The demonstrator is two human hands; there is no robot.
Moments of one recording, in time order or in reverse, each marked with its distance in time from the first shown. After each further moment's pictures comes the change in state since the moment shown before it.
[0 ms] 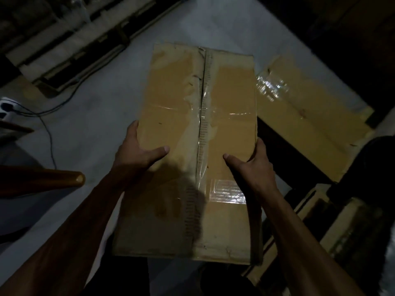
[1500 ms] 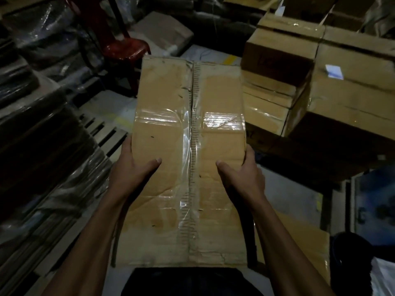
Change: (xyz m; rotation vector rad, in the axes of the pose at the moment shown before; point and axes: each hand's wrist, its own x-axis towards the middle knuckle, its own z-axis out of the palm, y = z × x) left_hand 0.241 0.572 -0.227 -0.132 -0.080 0.435; right_hand 0.158 -0.525 -0.248 0.124 0.386 -0.085
